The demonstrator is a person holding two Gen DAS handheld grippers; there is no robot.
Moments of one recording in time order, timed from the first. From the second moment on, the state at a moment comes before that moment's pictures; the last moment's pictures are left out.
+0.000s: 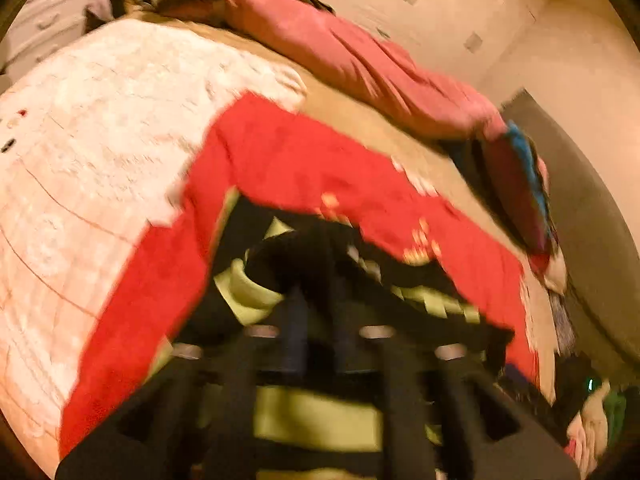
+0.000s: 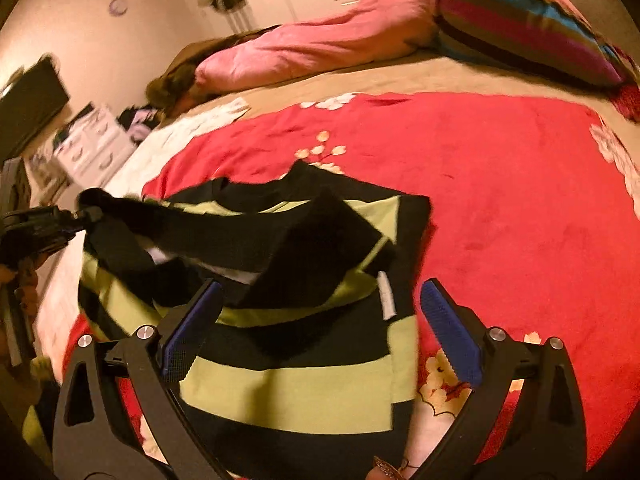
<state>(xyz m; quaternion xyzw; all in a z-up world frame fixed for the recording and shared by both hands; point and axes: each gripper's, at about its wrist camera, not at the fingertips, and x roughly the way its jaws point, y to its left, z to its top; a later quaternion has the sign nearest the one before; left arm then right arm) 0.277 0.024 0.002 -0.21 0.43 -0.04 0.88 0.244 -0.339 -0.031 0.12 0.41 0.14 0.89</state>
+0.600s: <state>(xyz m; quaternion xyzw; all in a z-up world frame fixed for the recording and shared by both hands) 0.268 0.013 -0.022 0.04 0.45 0.02 0.89 0.259 -0.319 -0.048 0.04 0.41 0.10 0.91</state>
